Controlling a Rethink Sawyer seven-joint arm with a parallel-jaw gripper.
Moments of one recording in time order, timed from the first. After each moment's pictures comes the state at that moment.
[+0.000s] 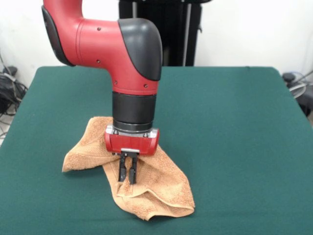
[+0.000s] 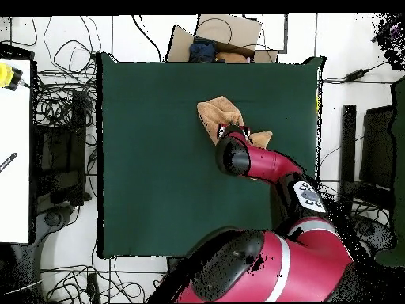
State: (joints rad) arm -0.45 -0.33 0.12 1.51 -0.19 -0.03 1.57
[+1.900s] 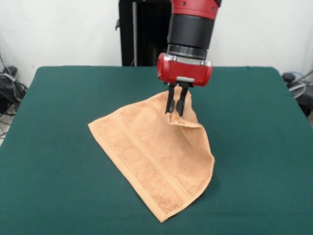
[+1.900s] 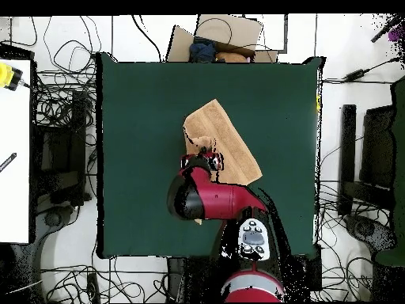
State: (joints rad) arm -0.13 -0.61 -0.12 1.86 -0.19 -0.16 1.57
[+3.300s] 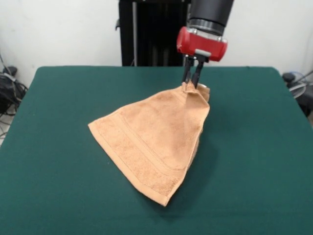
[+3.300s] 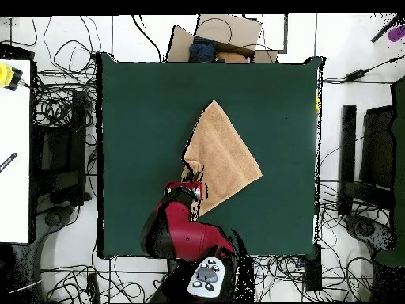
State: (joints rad) arm 0.08 -0.62 -0.27 2.07 -0.02 -0.39 1.57
